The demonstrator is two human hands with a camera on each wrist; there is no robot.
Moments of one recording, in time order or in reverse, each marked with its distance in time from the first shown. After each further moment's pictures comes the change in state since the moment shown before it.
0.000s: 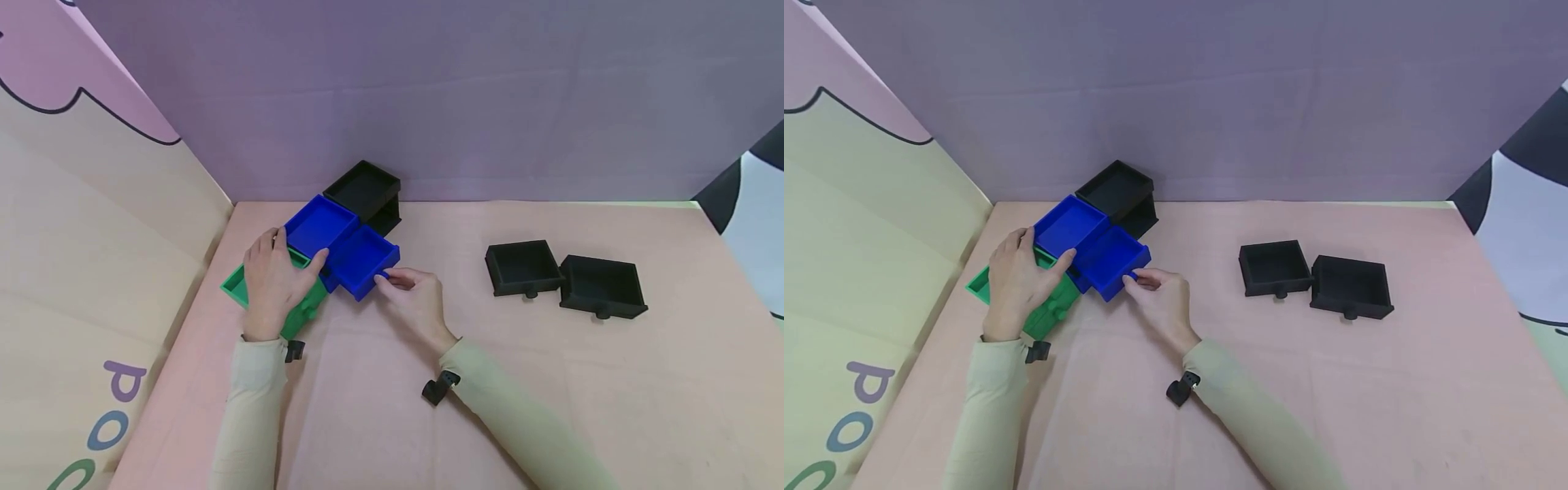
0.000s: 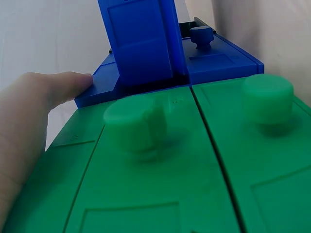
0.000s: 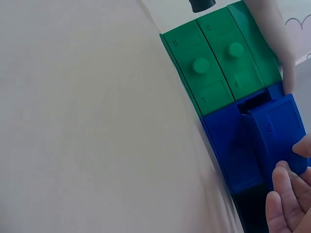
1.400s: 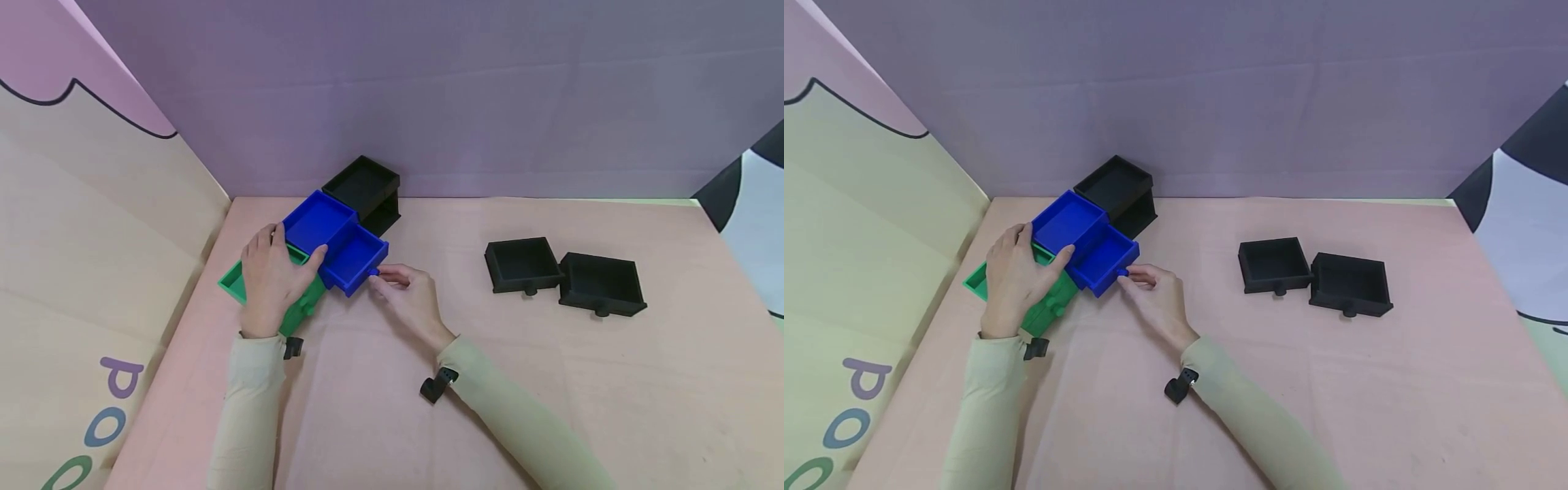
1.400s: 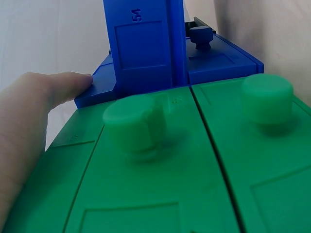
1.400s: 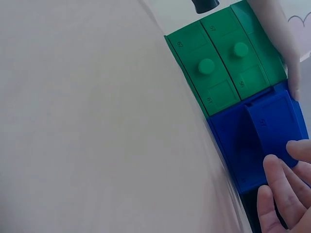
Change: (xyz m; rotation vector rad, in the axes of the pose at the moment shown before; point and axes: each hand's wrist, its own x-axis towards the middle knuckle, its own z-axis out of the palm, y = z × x) left_hand 0.000 0.002 -0.001 0.005 0.010 0.005; right_hand 0.002 0.004 0.003 -0.016 -0.106 0.053
